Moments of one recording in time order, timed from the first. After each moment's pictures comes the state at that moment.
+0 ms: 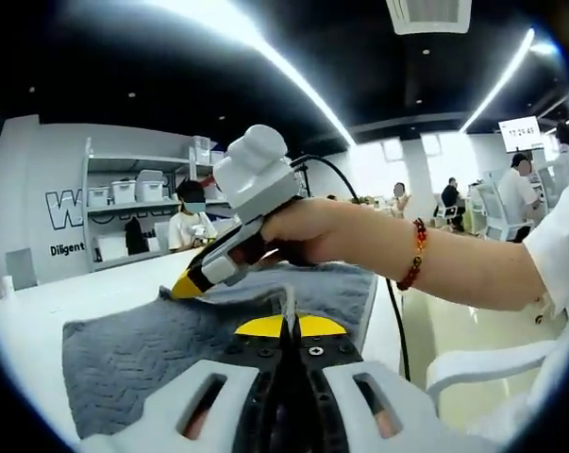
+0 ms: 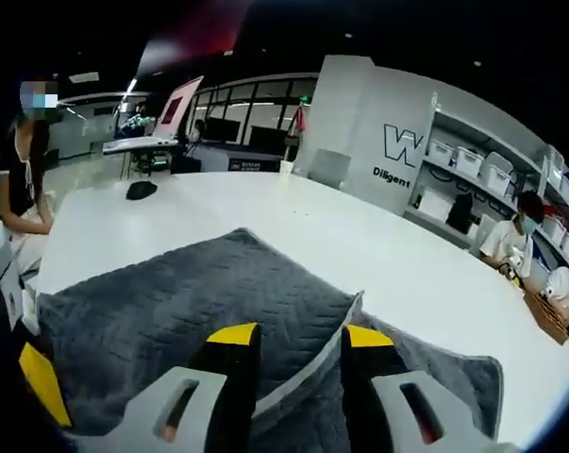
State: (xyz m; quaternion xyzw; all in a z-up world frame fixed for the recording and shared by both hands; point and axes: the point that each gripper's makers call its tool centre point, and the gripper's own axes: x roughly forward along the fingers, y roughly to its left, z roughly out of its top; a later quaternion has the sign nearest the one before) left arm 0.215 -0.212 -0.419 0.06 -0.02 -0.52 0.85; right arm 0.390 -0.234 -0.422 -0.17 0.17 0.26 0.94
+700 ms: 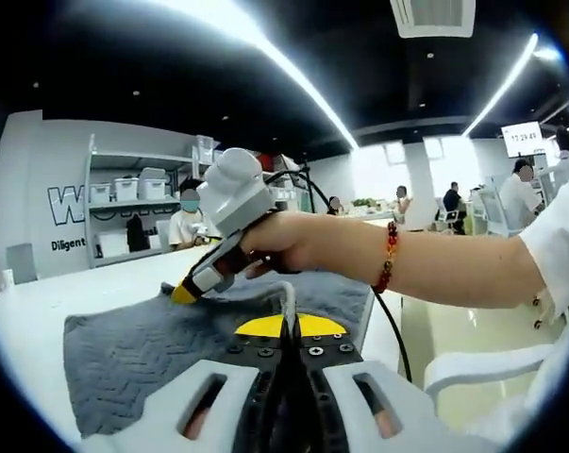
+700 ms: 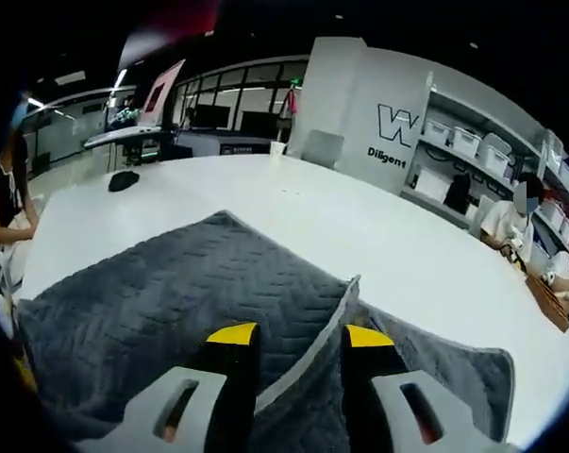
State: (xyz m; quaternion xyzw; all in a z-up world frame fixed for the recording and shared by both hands) left arm 0.215 -0.207 -0.420 0.06 -0.01 -0.51 0.86; right arm 0.399 -0.239 -0.451 -0.16 0.22 0.23 0.93
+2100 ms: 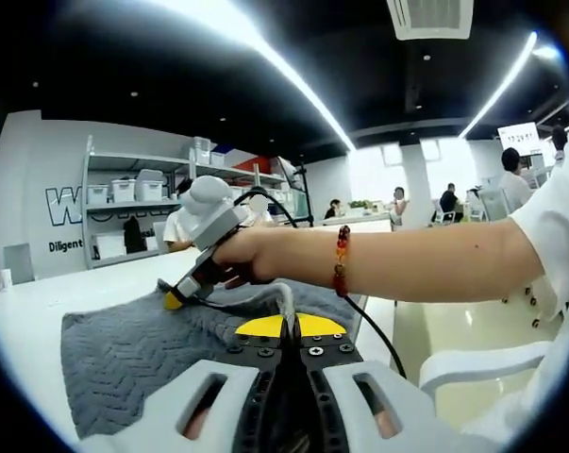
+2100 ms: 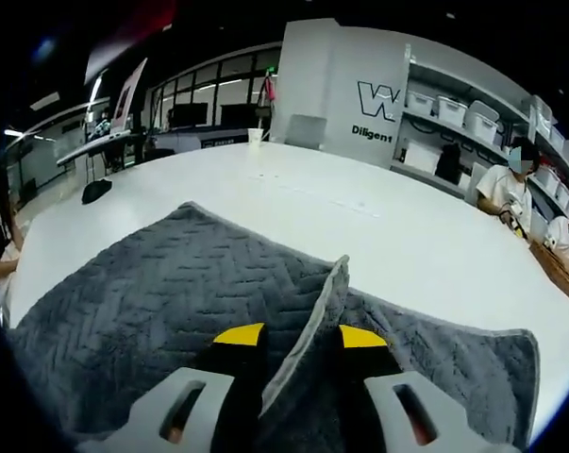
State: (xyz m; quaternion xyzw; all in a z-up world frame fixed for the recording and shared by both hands) left arm 0.213 -0.199 -0.423 0.05 -0.02 -0.52 0.85; right arm 0.427 -0.241 -0.476 -0.12 0.26 0.21 0.94
